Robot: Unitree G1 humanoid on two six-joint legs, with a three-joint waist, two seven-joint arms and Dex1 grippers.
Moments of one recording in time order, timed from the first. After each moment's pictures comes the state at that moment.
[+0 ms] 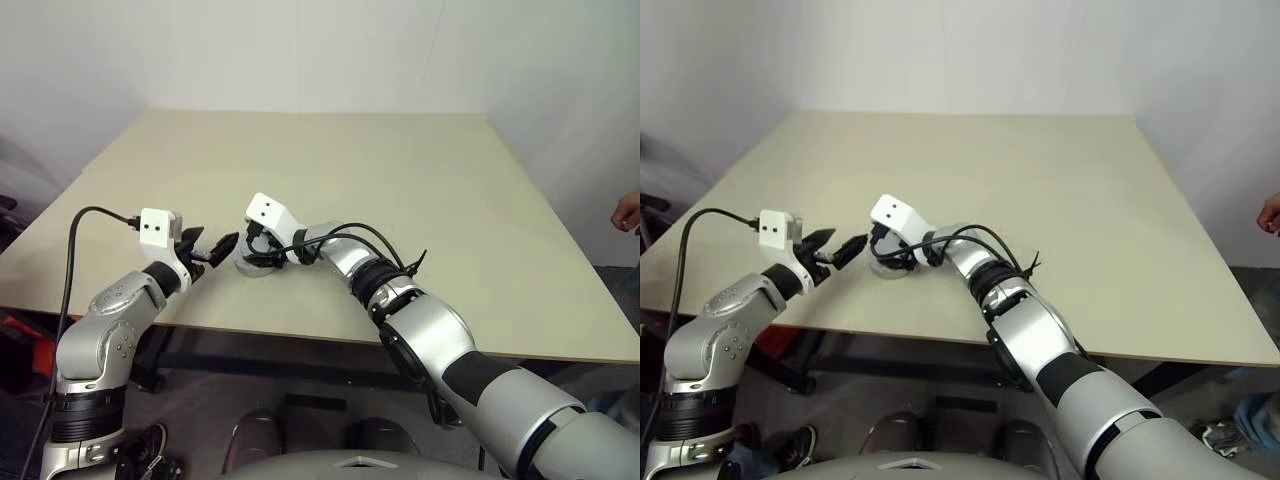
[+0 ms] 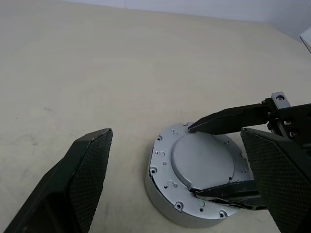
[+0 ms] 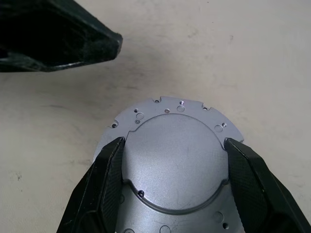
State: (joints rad) left arm -0.14 0.43 0.25 -0.26 -0.55 0.68 -0.39; right arm -1.05 0.13 0.29 1.19 -0.16 0.00 0.71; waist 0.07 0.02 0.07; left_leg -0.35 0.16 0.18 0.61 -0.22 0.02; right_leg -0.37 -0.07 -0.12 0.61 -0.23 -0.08
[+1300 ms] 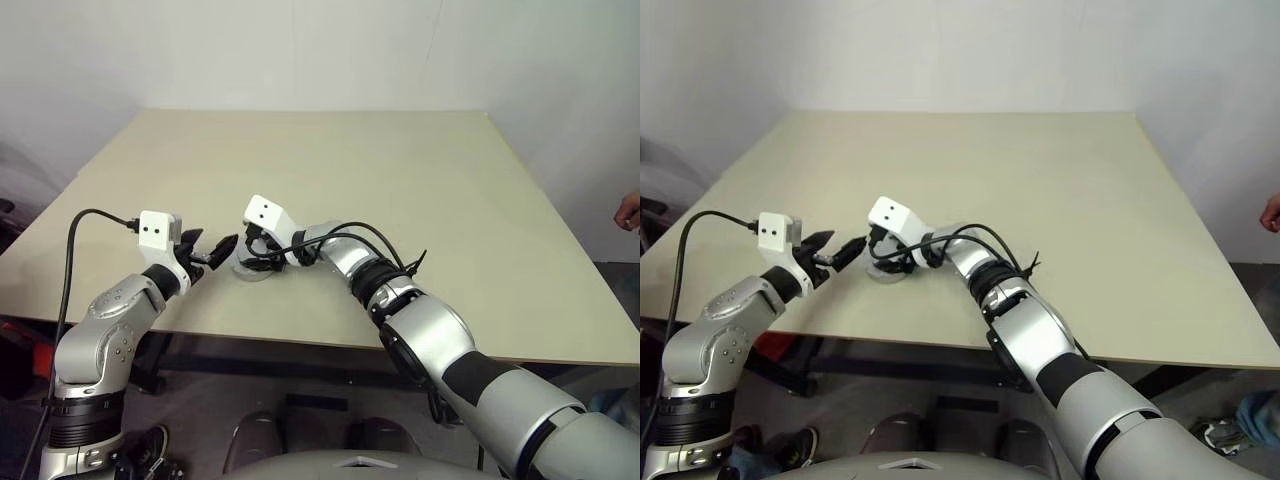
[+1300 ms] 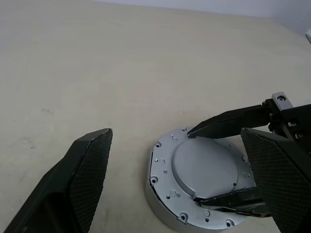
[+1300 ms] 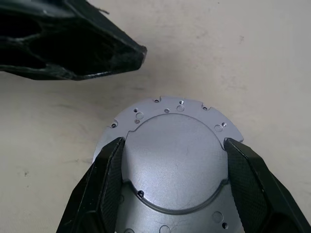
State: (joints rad) left arm -0.12 0.43 0.25 -0.28 -0.55 0.68 -0.38; right arm -1.06 0.14 0.29 1.17 -0.15 0.01 0.78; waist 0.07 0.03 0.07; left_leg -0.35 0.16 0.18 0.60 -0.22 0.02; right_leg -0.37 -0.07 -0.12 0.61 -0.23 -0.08
